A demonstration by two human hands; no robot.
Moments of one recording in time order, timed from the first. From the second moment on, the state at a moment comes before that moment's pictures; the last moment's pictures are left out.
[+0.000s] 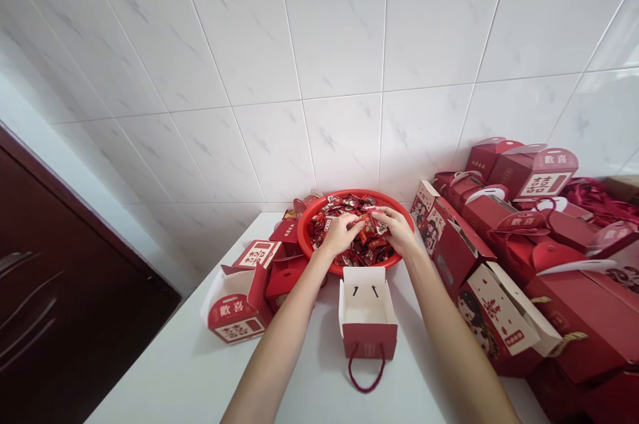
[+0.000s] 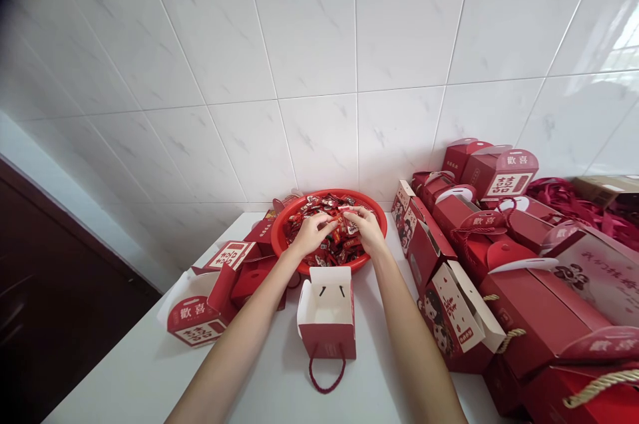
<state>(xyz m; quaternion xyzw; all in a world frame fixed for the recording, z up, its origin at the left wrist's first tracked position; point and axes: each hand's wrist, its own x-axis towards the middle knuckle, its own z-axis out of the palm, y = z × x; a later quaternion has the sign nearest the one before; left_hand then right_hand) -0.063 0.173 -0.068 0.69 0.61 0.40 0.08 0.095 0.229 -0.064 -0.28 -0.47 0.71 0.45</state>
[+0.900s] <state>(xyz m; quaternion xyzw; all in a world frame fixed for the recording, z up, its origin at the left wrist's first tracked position) -0.066 0.178 -0.083 0.70 0.64 0.18 0.26 0.095 0.240 -0.069 -0.27 -0.39 0.71 0.52</state>
